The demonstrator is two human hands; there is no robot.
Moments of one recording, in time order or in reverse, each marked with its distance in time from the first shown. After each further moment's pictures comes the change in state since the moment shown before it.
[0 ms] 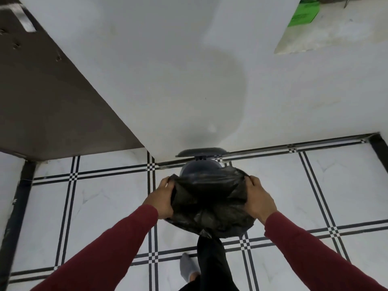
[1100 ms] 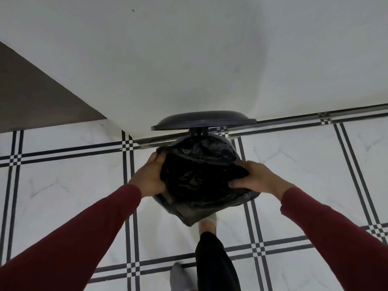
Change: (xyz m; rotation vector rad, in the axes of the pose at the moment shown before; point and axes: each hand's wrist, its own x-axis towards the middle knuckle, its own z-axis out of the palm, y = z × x) left_hand 0.261 -0.110 0.126 -0.187 0.038 0.021; right_hand 0.237 0.058 0.162 0.160 -0.383 -0.015
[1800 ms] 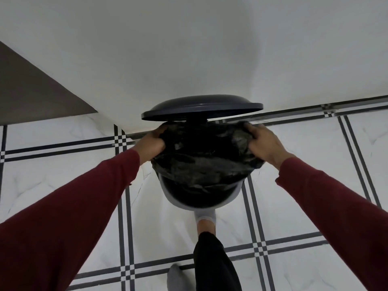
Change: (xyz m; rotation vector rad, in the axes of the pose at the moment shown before) left_hand 0.076 0.017 -0.014 -0.383 0.085 -0.172; right_hand 0.071 0.024 -0.027 -0.059 0.388 0.041
